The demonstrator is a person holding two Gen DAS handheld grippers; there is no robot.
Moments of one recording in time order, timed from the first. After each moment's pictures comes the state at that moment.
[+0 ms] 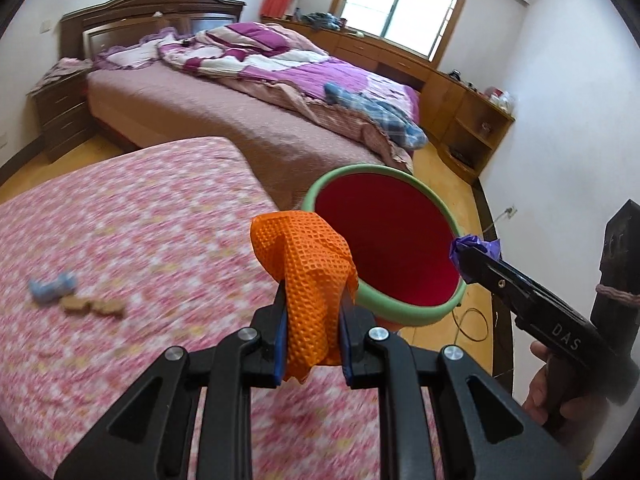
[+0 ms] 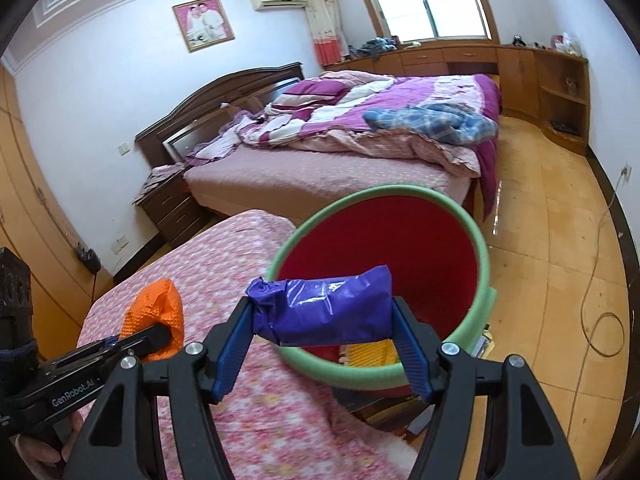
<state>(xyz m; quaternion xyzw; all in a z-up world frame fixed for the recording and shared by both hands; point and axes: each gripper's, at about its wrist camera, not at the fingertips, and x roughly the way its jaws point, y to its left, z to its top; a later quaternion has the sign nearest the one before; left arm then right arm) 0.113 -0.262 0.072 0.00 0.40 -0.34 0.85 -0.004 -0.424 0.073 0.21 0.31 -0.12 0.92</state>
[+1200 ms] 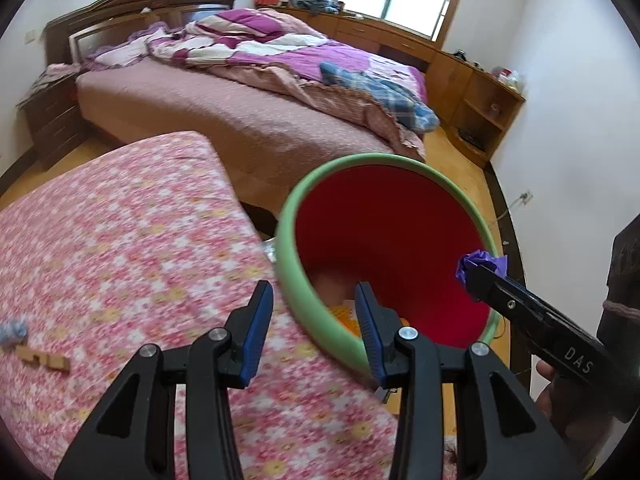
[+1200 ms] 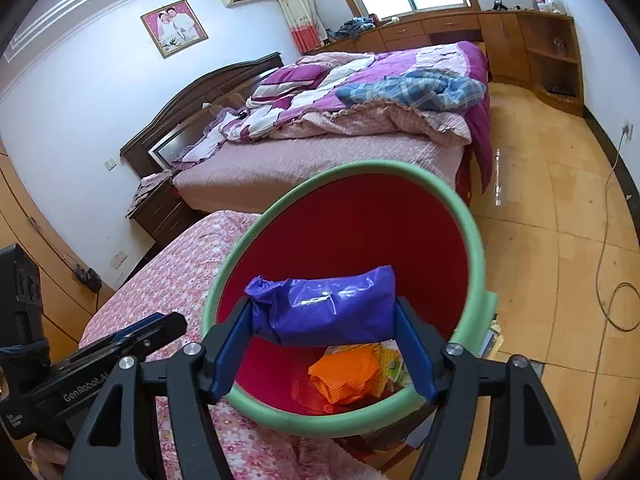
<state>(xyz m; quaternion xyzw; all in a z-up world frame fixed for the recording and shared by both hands) 0.151 -0.317 0.041 0.03 0.42 -0.32 0.85 0.022 -0.476 0.029 0.27 0.32 -0.12 0.90</state>
